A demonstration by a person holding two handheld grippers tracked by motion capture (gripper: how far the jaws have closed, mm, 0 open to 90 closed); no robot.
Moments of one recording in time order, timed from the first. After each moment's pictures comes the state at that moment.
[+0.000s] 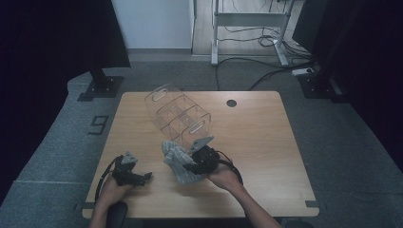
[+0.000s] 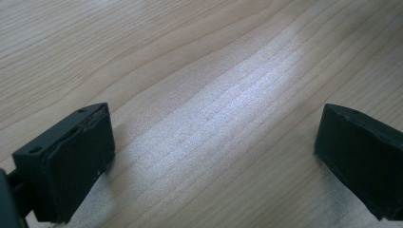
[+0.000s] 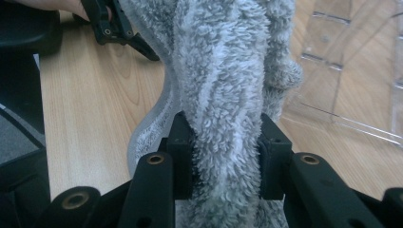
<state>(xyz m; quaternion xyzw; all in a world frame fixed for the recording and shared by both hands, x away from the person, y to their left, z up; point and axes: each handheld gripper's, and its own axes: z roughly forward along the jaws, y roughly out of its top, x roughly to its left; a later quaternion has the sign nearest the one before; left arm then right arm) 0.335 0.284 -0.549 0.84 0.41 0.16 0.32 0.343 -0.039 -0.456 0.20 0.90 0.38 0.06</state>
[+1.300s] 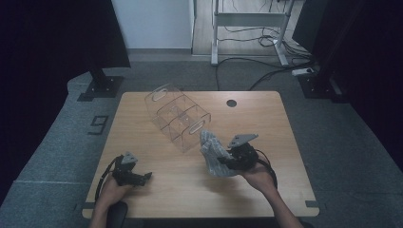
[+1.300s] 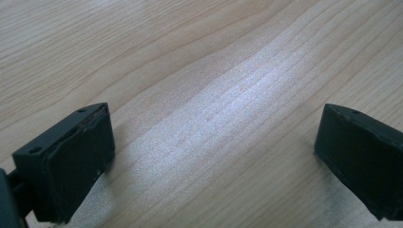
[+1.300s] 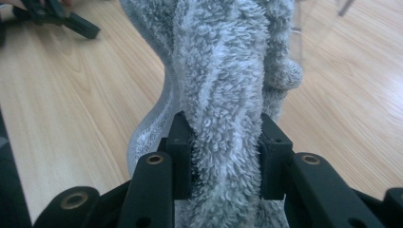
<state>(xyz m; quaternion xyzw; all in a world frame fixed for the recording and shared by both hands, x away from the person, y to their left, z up) 0.335 0.284 -0.549 0.84 0.41 0.15 0.32 0.338 -0.147 -0.441 0.29 0.87 0.39 0.11</state>
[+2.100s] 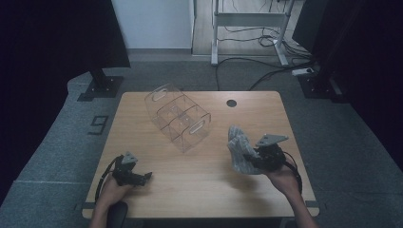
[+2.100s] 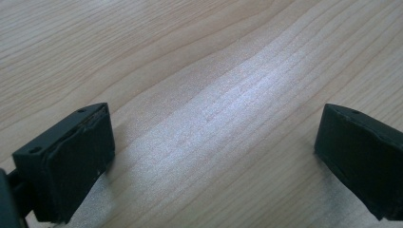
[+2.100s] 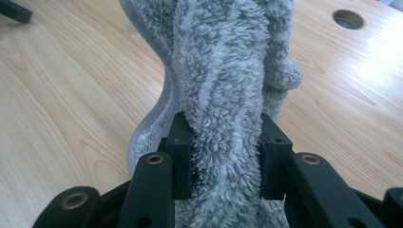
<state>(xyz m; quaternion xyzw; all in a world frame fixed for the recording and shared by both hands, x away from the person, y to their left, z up) 0.336 0.284 -0.549 0.84 0.42 0.15 0.32 0.330 -0.222 -0.439 0.35 0.85 0.37 0.17</state>
